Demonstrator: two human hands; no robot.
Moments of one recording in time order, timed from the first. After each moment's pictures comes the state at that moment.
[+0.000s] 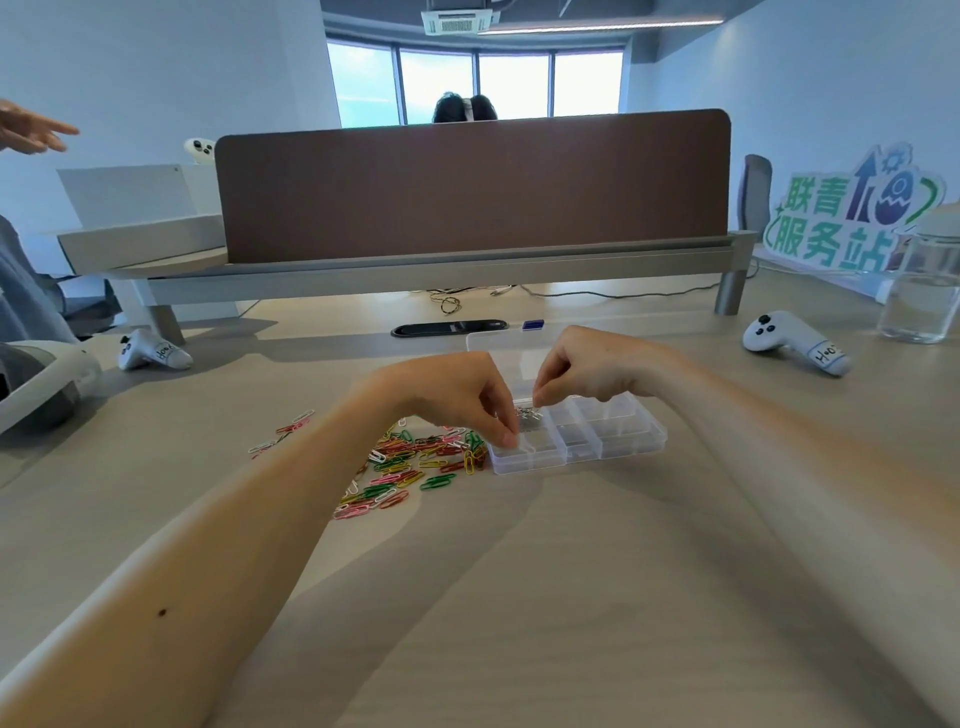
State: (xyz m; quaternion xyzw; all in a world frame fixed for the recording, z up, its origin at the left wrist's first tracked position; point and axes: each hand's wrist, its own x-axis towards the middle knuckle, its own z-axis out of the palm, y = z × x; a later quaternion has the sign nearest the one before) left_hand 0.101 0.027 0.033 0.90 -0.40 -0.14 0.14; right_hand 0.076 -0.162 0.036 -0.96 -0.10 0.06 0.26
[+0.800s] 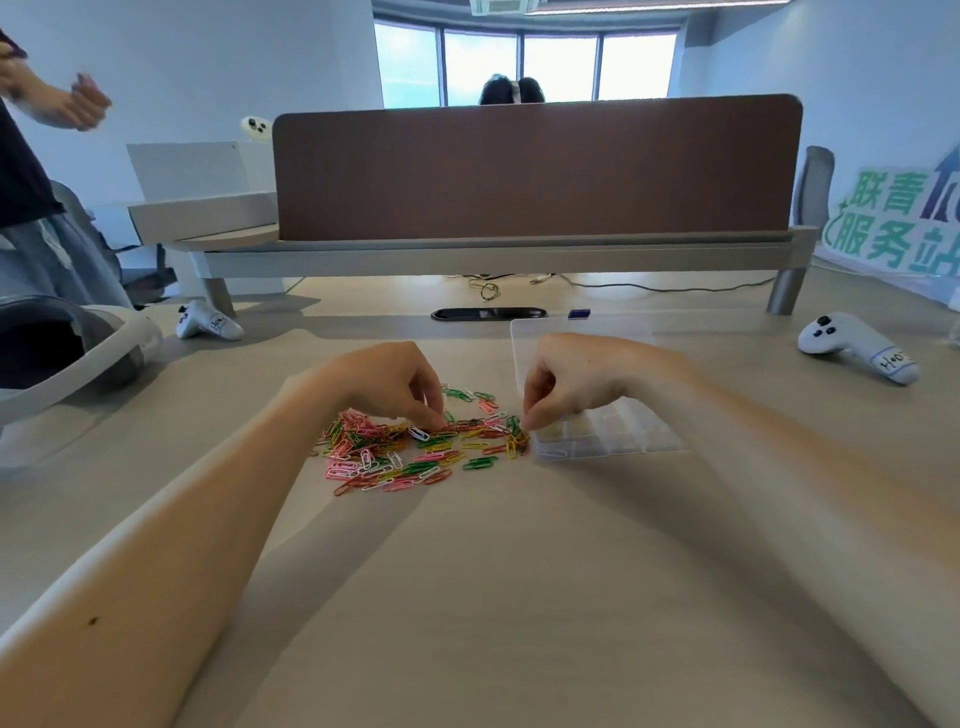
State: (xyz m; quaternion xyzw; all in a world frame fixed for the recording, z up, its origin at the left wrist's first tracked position) left_hand 0.109 0.124 0.027 0.96 -0.27 -0.07 0.10; right_hand 0.073 -0.105 0.039 -0.96 -0.21 0.11 0.15
